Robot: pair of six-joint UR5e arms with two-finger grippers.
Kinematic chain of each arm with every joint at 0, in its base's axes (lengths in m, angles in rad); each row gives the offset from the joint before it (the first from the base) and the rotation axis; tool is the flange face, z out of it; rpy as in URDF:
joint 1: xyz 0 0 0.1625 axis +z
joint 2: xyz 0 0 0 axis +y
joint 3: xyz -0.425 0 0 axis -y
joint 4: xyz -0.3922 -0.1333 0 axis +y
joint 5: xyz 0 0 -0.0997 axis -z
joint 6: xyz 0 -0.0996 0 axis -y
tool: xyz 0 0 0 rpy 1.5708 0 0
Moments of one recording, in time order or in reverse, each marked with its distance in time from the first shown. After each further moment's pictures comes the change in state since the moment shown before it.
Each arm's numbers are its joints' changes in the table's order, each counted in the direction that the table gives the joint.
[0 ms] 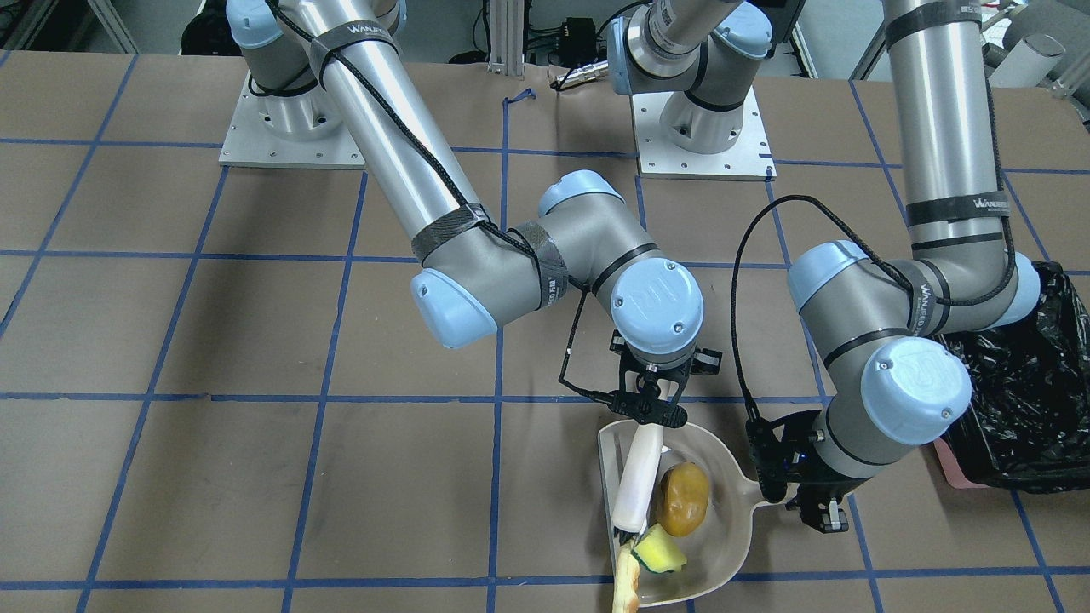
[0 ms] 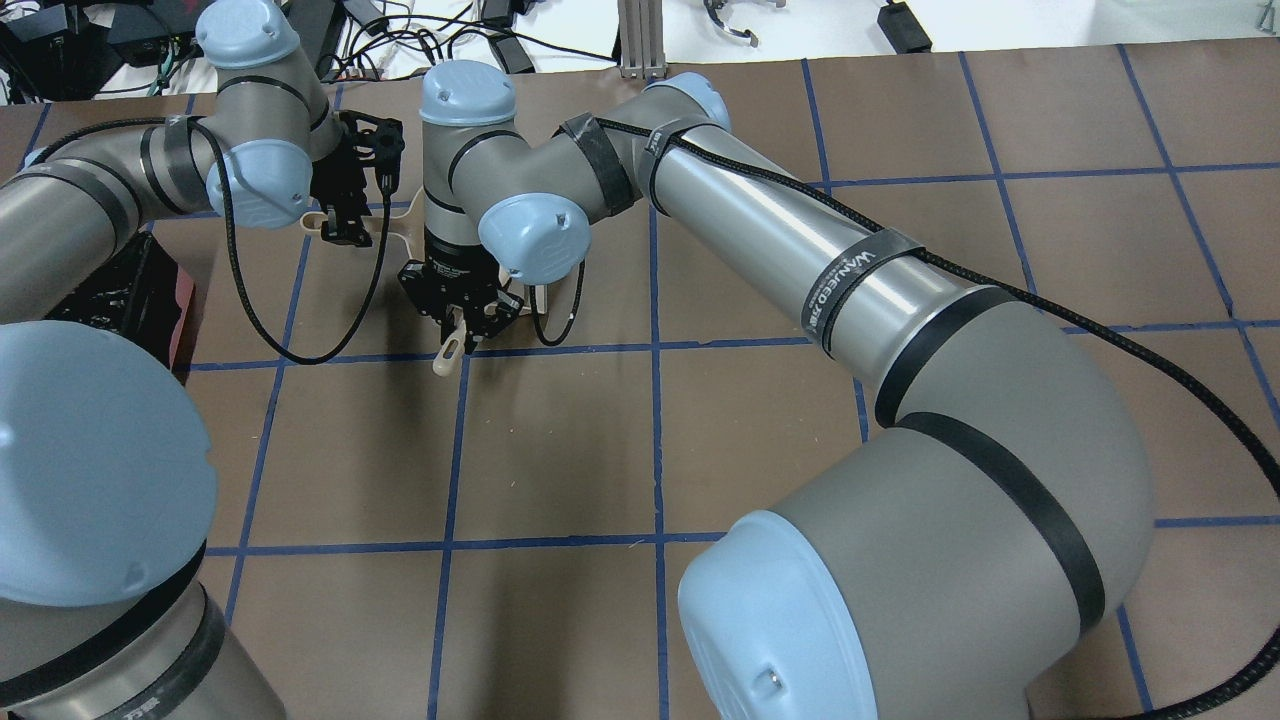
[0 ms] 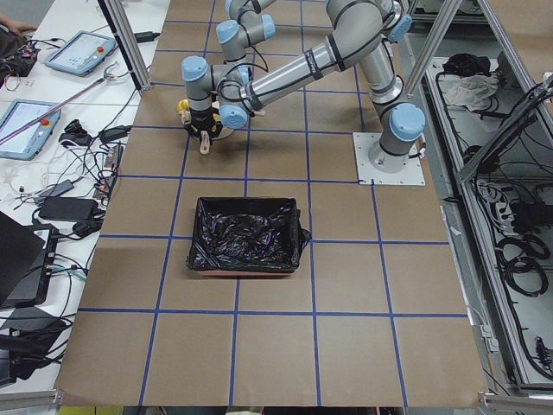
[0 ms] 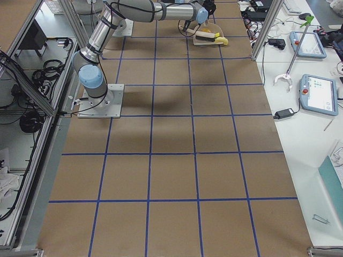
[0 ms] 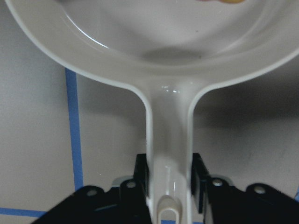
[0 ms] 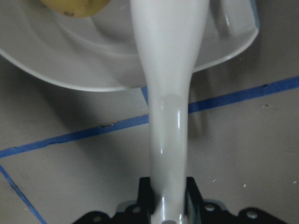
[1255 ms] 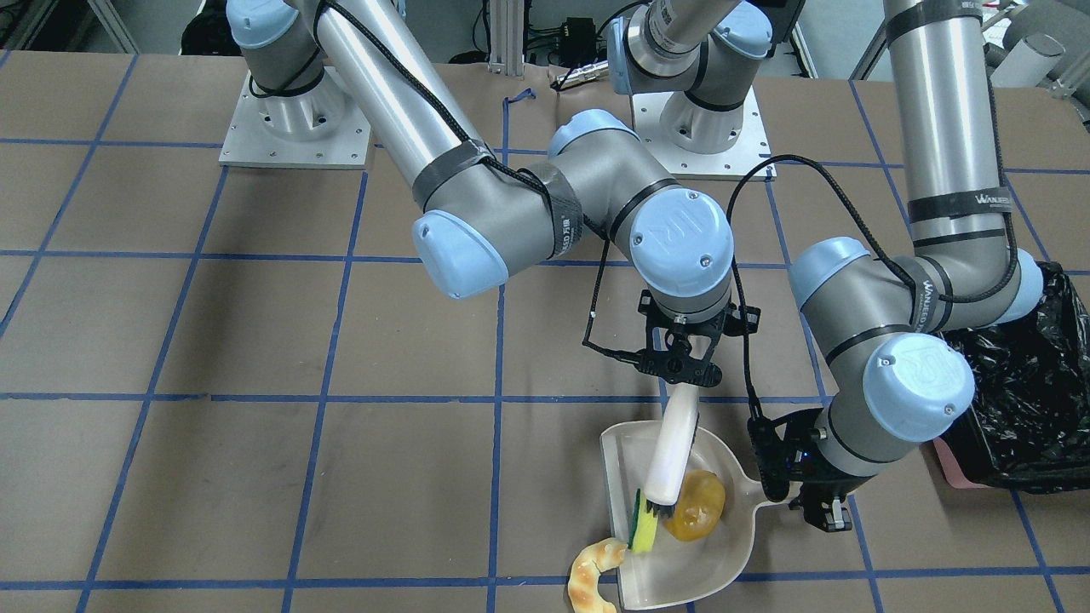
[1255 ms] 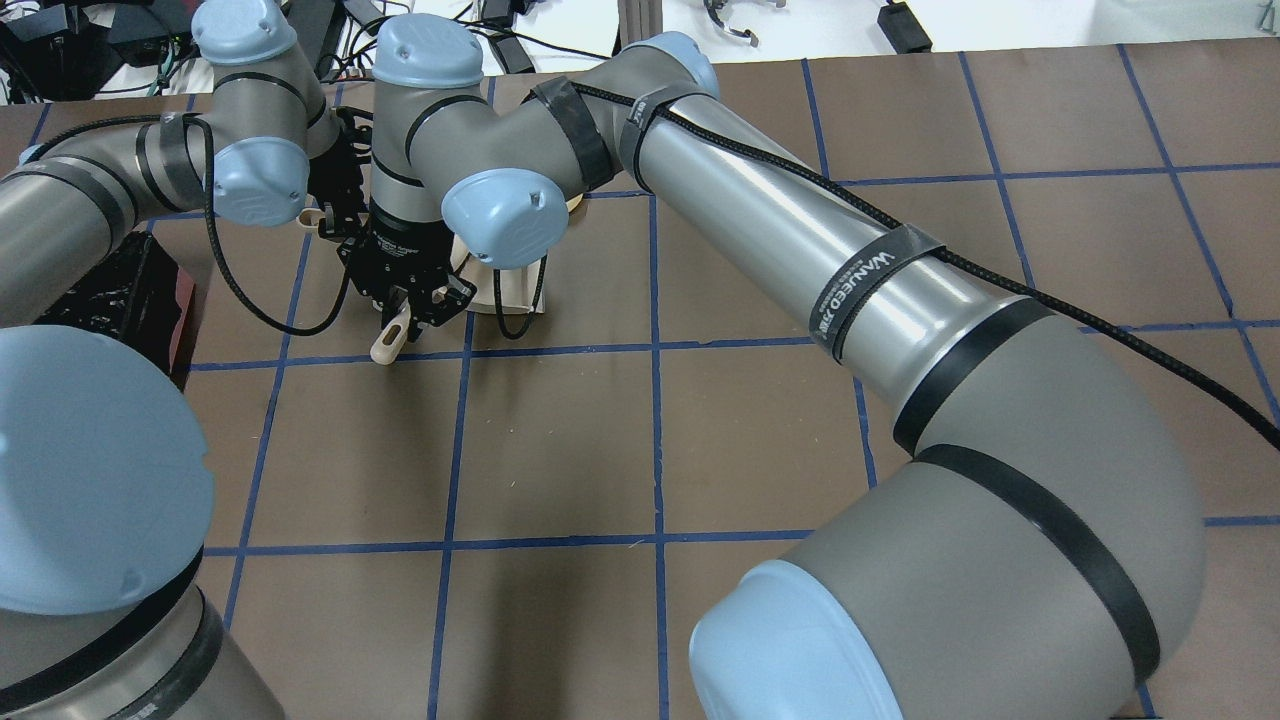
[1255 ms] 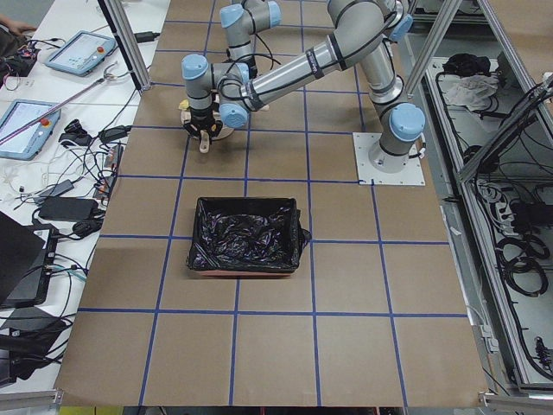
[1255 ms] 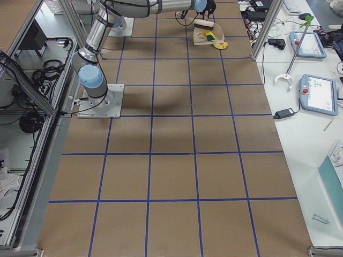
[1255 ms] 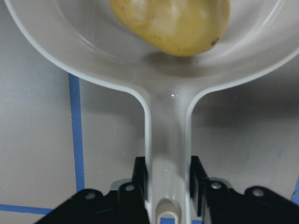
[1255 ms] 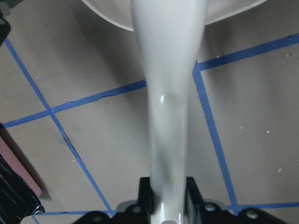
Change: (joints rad) left arm 0.000 -0.007 0.000 0.001 0.005 -0.006; right arm 0.015 0.076 -0.037 -0.079 0.040 -0.006
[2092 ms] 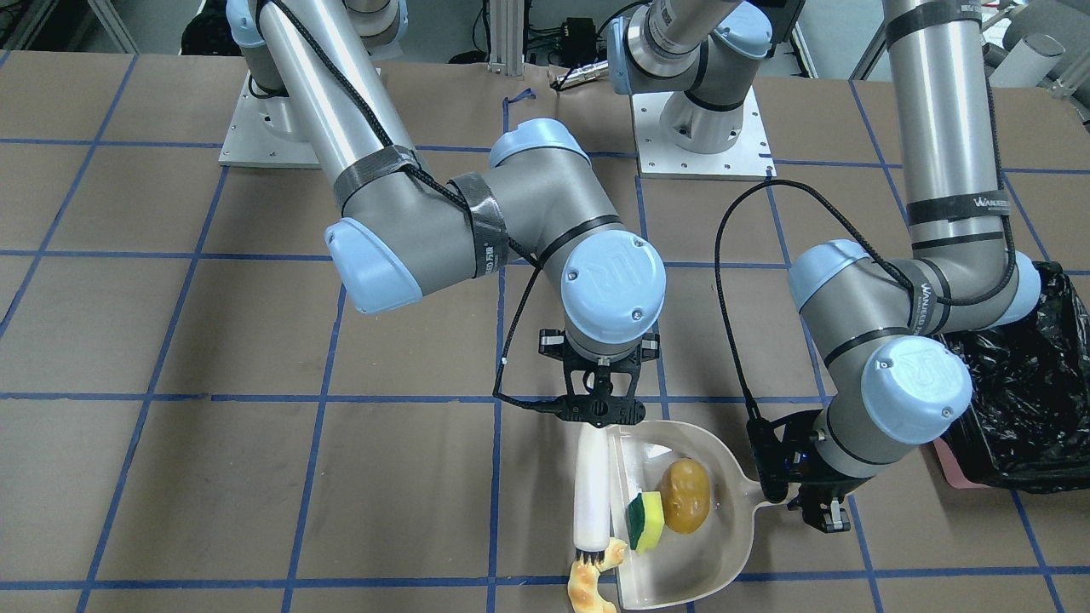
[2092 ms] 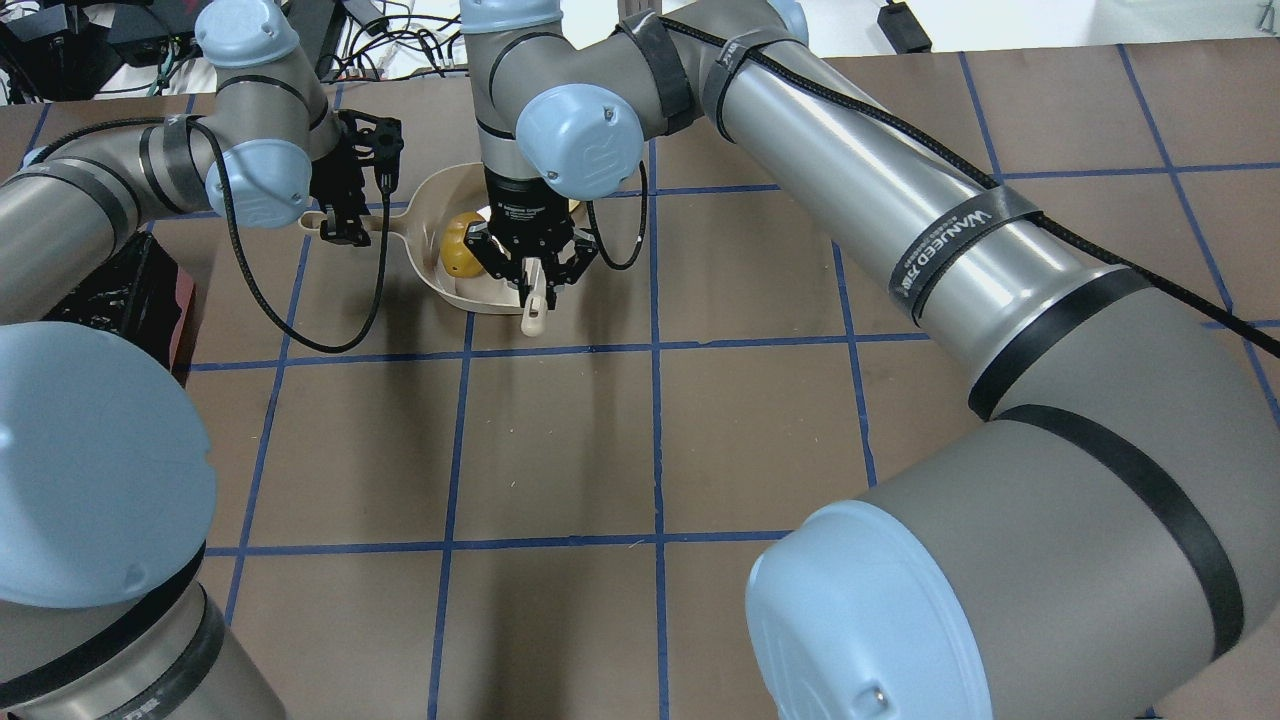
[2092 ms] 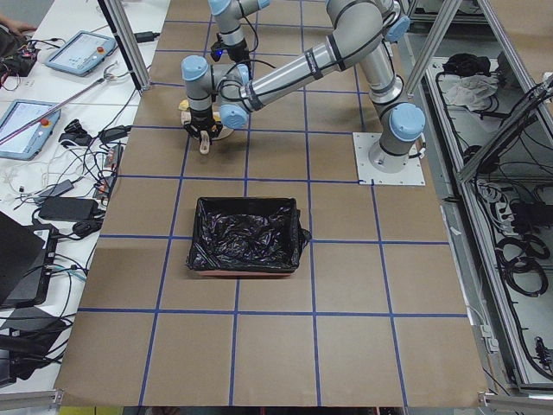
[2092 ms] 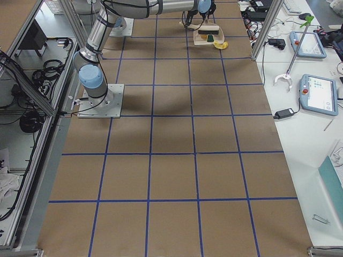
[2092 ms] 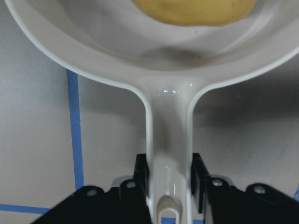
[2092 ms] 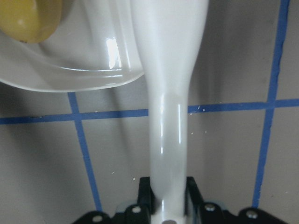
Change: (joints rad) left arm 0.000 0.006 0.000 -0.002 0.000 0.000; right arm -0.101 0.016 0.005 -0.182 -0.241 -0.352
